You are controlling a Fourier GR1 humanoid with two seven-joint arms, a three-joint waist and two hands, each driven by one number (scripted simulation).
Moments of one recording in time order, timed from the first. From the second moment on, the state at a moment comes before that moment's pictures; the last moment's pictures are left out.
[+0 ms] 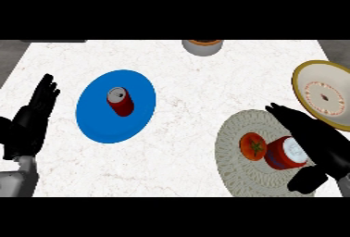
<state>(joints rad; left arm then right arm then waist) -0.13 0.40 0.00 -1.53 0.13 0.17 0.09 -0.18 -0.78 0.41 -1.86 0.40 0.29 0.53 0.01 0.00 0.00</state>
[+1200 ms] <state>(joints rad) -0.13 0.31 0.07 -1.55 0.03 0.11 0.13 -0.14 -0.45 0.37 -1.58 0.84 0.23 0.31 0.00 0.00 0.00</state>
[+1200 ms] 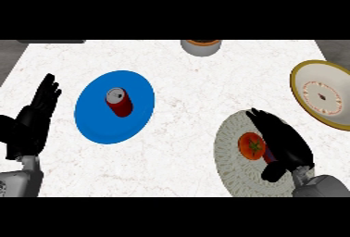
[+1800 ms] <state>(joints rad) -0.15 0.28 0.10 -1.54 0.00 0.09 0.12 -0.22 -0.35 0.33 -1.46 0.90 0.27 0.24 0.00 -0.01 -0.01</state>
